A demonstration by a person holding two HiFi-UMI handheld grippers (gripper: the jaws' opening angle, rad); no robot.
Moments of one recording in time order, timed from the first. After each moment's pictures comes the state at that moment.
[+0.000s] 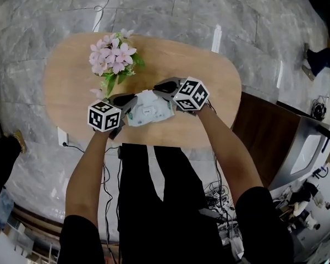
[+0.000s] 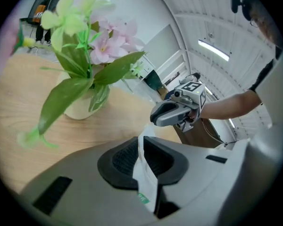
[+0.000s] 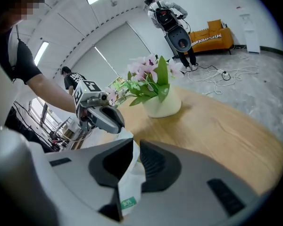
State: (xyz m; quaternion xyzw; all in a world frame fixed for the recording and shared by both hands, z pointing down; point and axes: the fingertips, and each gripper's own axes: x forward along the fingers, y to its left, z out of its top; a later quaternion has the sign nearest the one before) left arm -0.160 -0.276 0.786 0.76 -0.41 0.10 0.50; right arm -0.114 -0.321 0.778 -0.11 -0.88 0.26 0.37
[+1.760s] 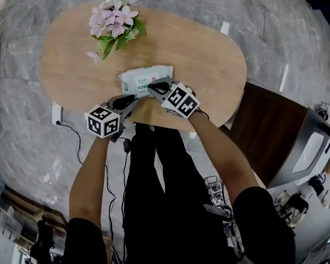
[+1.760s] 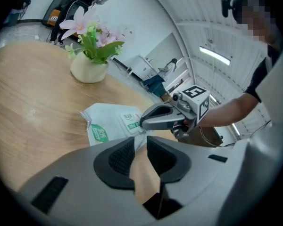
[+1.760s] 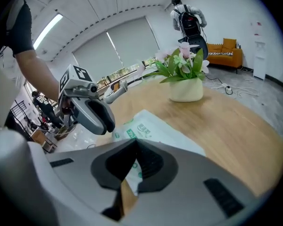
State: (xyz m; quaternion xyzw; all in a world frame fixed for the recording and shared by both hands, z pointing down) left arm -0.099 -0.169 0.785 0.74 -0.45 0.06 0.50; right arm -0.081 -0.215 0.798 -0.11 -0.90 0.15 0.39
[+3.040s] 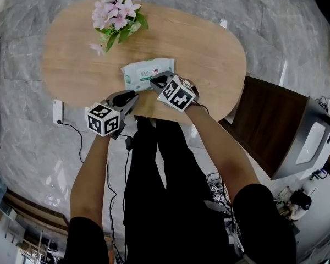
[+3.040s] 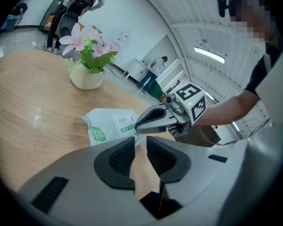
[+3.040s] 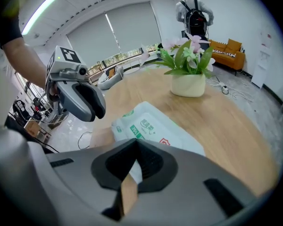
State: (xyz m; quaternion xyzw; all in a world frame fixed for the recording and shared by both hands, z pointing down) left arm -0.103 -0.155 0.767 0.75 -0.46 0.06 0.47; right arm -0.079 -0.207 0.802 -0.09 -0.87 0.09 0.47
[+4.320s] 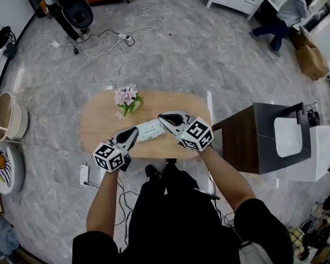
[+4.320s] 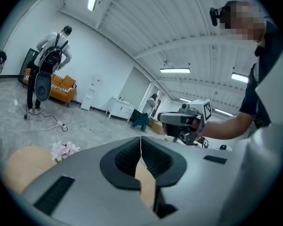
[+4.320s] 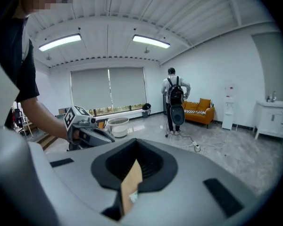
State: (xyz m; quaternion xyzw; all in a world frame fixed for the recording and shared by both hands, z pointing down) left arm -0.109 -0.149 0.389 0.83 -0.49 -0.02 0.24; right arm -0.040 -0.204 0.343 0.06 -0.98 0.05 0.17
